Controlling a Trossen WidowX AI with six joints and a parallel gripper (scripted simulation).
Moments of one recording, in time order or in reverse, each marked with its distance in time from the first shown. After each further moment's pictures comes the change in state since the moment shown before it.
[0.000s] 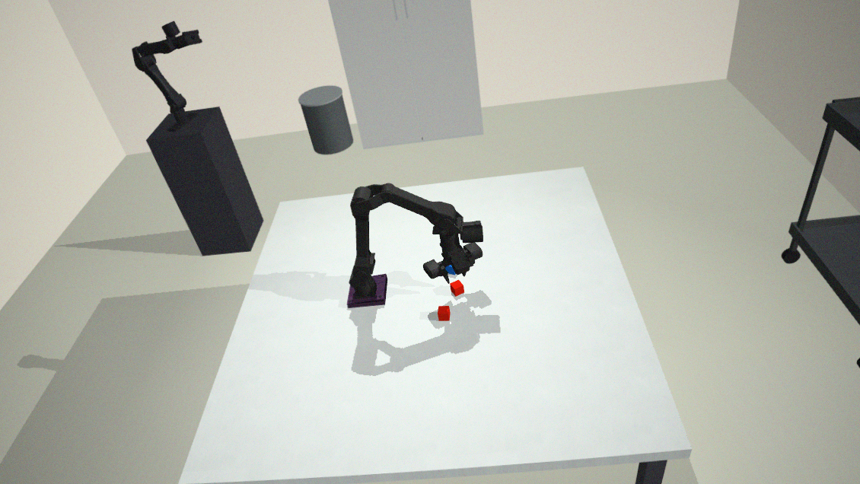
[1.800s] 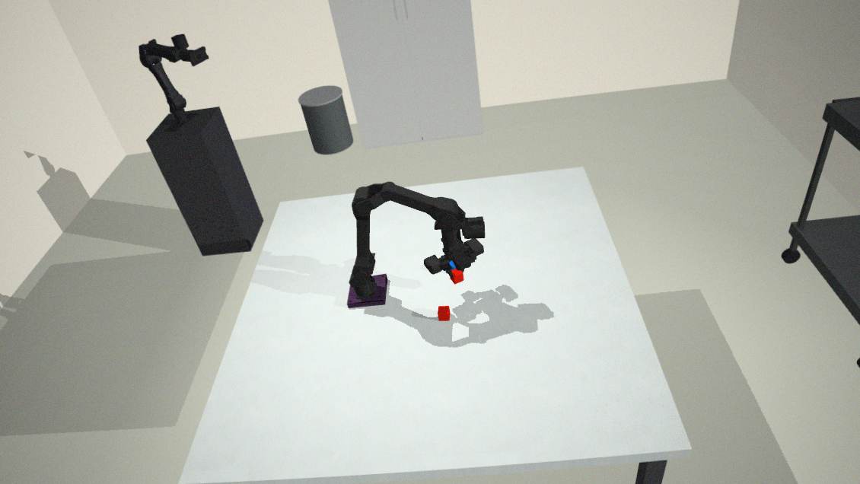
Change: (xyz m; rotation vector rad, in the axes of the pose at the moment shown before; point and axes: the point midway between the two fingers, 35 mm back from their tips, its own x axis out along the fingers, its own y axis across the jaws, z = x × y) arm -0.017 0.004 0.002 0.000 0.011 -0.019
